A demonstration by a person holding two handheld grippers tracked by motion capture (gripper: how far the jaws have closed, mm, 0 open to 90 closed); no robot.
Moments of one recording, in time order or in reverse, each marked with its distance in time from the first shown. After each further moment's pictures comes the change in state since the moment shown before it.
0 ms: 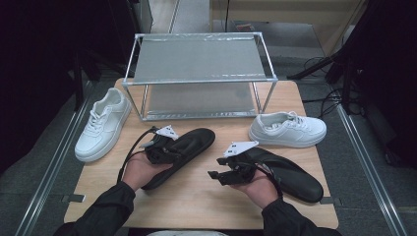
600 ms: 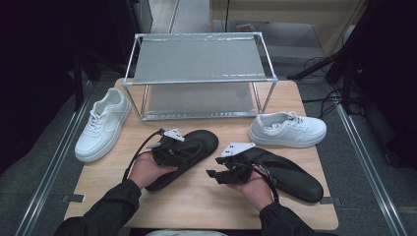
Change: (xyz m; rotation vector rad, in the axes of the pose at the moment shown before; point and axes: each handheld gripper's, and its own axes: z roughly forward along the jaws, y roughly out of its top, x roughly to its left) left arm 0.007 -0.004 0.015 0.026 -0.032 -0.009; right arm -0.002 -0.004 0.015 -0.010 -0.045 0.022
